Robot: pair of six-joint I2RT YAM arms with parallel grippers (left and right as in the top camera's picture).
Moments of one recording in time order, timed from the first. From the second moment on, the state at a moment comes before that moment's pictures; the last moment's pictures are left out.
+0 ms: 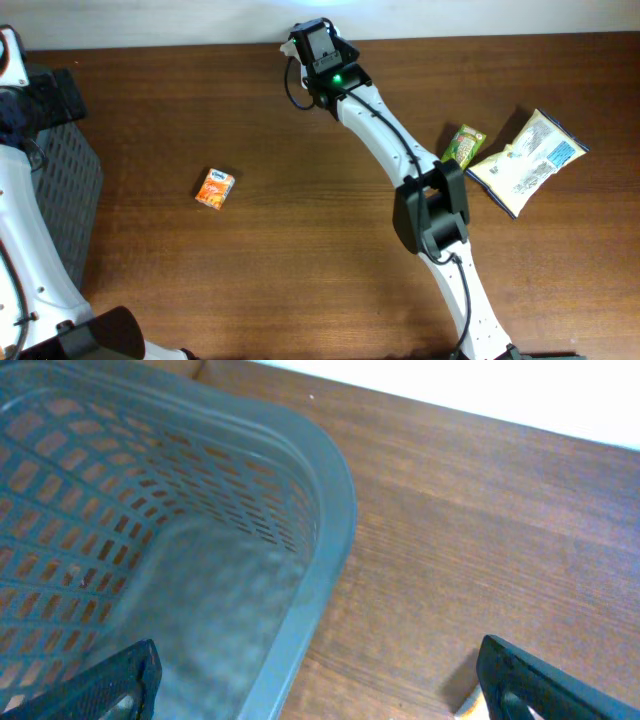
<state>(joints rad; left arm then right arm) 0.40 1.70 2.02 -1.15 -0.04 0.09 0.48 2.57 2.44 -0.60 0.54 -0.68</state>
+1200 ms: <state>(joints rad) 0.40 1.70 2.02 -1.15 -0.05 0.09 0.51 2.23 2.03 -0.67 -0.59 0.38</state>
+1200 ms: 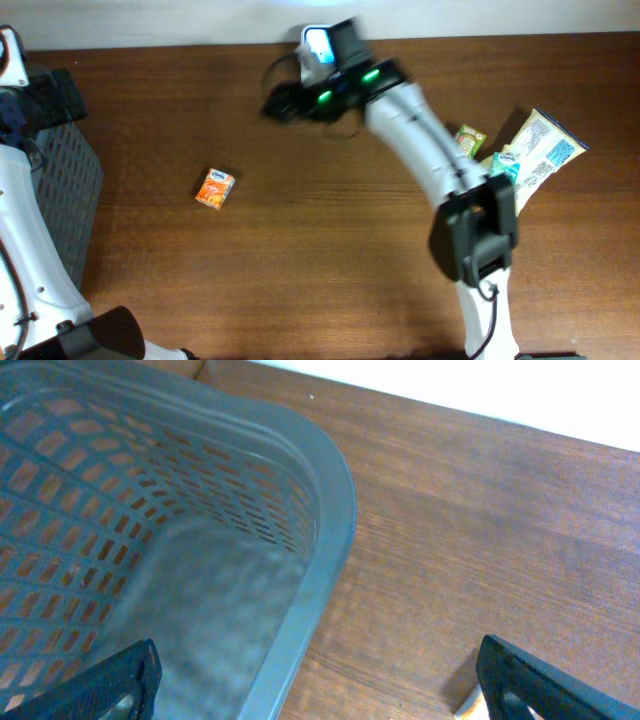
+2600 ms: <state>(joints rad) 0.40 1.70 2.02 -1.15 -0.05 0.09 0.51 2.24 1.85 -1.52 -0.14 0.18</state>
